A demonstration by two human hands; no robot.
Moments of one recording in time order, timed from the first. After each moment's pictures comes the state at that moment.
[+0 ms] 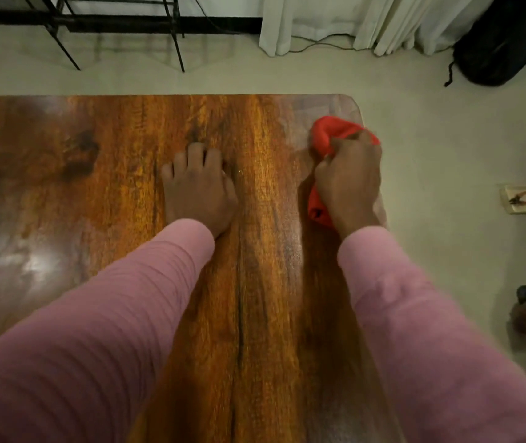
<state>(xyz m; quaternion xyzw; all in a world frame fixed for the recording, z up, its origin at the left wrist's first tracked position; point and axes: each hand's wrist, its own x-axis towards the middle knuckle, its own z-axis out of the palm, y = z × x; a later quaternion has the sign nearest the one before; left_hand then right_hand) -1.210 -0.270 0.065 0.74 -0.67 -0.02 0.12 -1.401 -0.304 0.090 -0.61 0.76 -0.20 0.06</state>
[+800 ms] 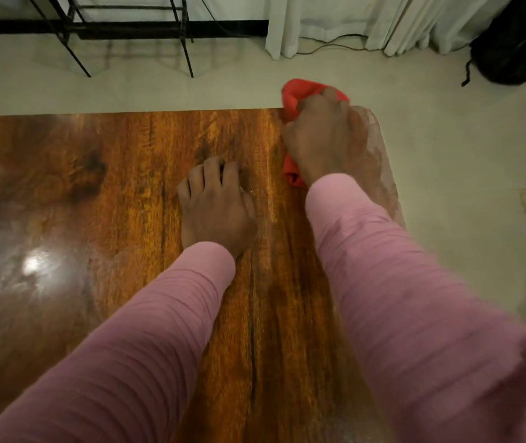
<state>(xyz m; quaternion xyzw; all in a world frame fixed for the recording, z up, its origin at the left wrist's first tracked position) -1.217 -0.280 0.057 0.74 -0.66 -0.03 0.15 -1.342 -0.387 0.094 -0.63 0.74 -0.21 0.08</state>
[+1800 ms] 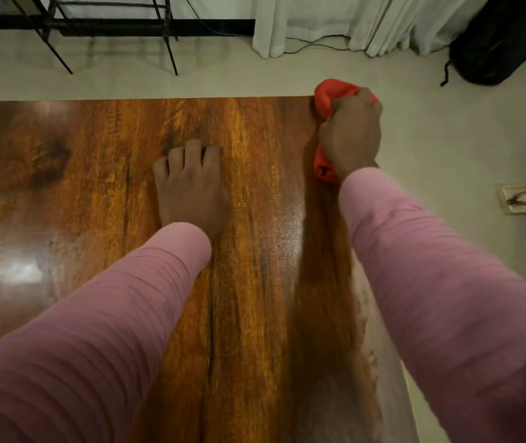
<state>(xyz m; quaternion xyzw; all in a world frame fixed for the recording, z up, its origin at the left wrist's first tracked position) -1.238 -0.279 0.070 0.73 -0.68 0.02 0.08 -1.440 -0.381 0.091 -0.61 0.77 -0.18 0.06</state>
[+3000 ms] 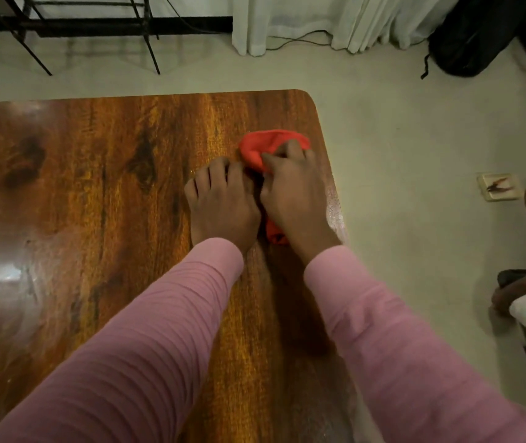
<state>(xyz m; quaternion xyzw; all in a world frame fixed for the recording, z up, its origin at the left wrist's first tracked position) -1.308 -0.251 0.059 0.74 -0.66 -0.05 0.13 -1.412 -0.280 0.081 -0.72 0.67 -0.19 0.08</state>
